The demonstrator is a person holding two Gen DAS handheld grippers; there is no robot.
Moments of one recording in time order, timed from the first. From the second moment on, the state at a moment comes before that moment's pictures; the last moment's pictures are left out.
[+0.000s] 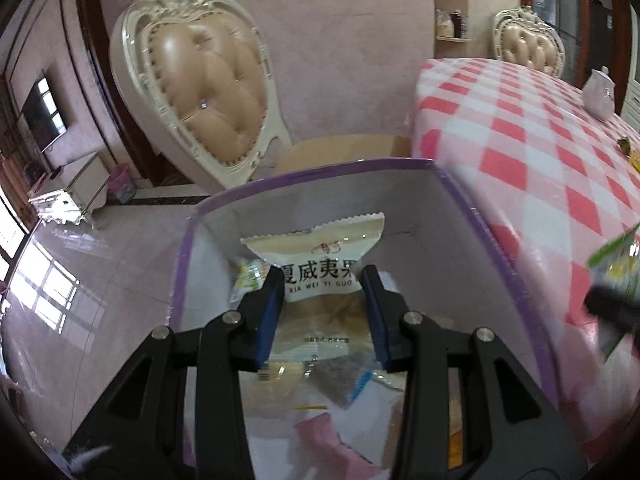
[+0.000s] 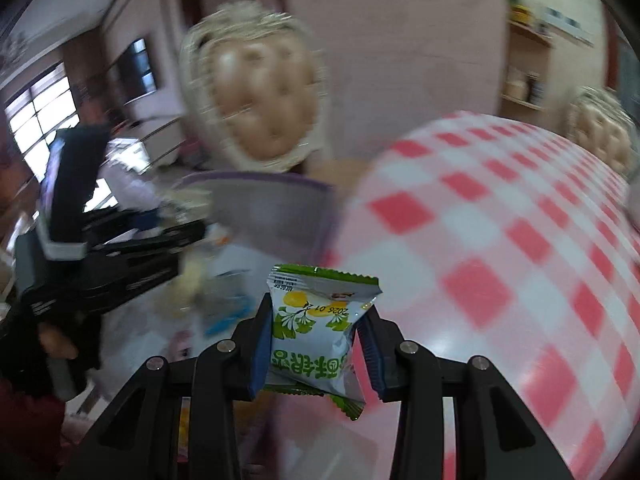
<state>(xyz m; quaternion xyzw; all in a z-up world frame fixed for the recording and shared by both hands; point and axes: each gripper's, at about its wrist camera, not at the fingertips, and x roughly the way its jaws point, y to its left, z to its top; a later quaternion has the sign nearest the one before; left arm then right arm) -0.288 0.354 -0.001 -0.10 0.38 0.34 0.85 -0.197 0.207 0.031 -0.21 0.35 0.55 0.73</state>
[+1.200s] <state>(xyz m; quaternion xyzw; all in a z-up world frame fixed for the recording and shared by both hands) -0.104 0.187 0.058 -0.03 0.40 0.16 0.90 -0.016 -0.049 0.048 -0.03 0.40 0.35 0.85</state>
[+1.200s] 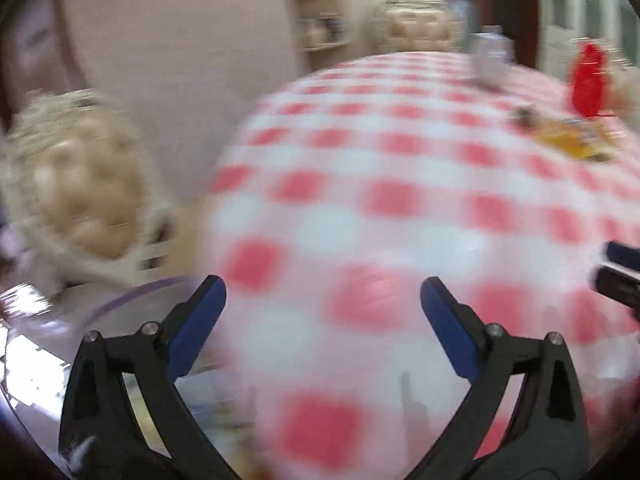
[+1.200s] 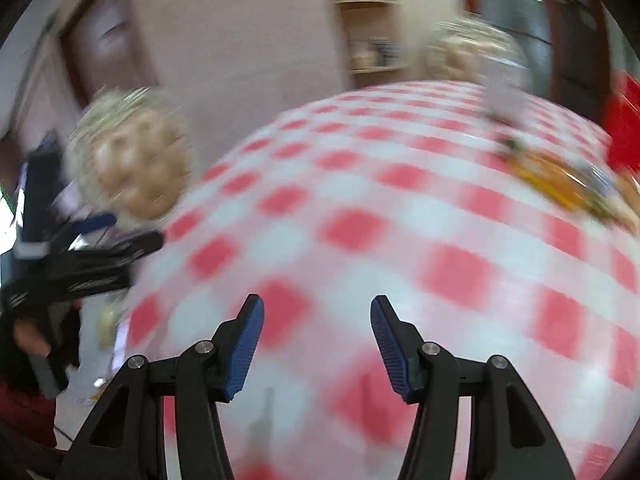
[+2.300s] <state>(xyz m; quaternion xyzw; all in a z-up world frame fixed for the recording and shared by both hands) 0.267 -0.051 0.006 -0.09 0.49 0.14 0.85 0.051 -0.217 0.061 0.07 0.34 0.11 0.93</state>
